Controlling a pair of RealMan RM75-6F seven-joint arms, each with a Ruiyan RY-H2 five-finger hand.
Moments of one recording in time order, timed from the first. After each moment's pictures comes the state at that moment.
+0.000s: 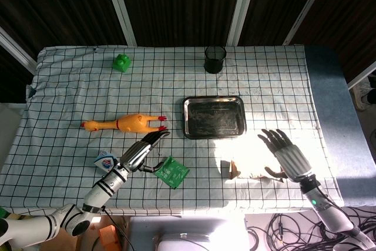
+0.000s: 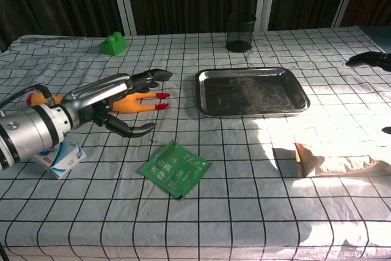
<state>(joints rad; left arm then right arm) -0.71 -1.63 -0.09 -1.32 1.50 0.99 -0.45 0.36 -1.30 -0.02 -1.36 -1.65 1.23 0.12</state>
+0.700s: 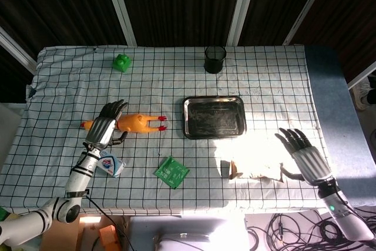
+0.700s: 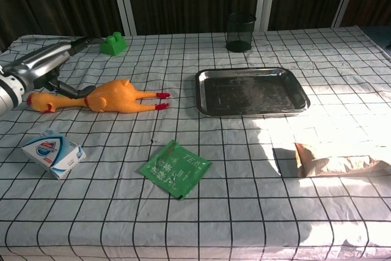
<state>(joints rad) -0.66 -1.62 -0.19 -1.11 1.29 1.06 -0.08 0.30 -1.22 -0.04 -1.38 -1.65 1.32 0.14</state>
